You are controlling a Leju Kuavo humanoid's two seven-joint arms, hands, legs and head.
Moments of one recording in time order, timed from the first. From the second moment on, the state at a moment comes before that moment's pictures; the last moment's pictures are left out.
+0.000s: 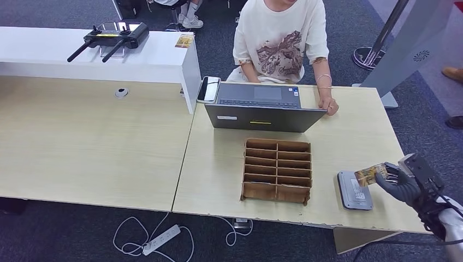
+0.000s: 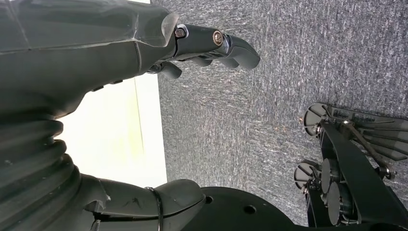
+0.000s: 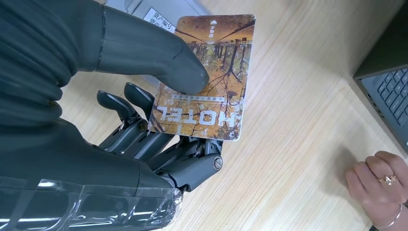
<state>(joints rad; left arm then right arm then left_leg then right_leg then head) -0.07 -0.12 1.44 -0.21 -1.22 -0.07 0.00 -0.48 -0.61 0.18 -0.72 -0.05 0.52 -0.26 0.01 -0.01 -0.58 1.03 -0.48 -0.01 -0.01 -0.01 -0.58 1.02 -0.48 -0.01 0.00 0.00</state>
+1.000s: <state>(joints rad) -0.07 -0.12 1.44 -0.21 -1.23 -0.07 0.00 -0.45 -0.60 0.20 -0.72 -0.04 0.50 -0.25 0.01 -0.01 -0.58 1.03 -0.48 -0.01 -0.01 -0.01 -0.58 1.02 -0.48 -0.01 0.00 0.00</state>
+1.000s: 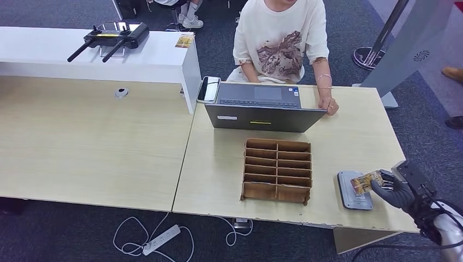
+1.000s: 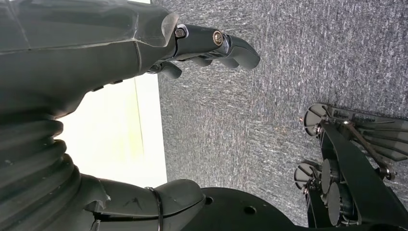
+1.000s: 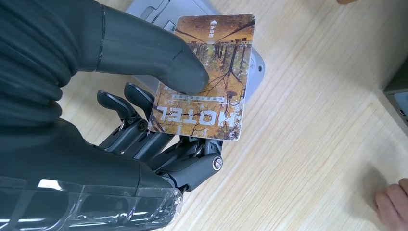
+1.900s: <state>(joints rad) -0.07 -0.11 1.45 -0.21 -1.22 -0.07 0.00 -0.45 -0.59 0.22 -0.71 -0.02 0.50 -0.25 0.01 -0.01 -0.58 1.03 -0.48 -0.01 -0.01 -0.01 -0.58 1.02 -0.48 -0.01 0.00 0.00</state>
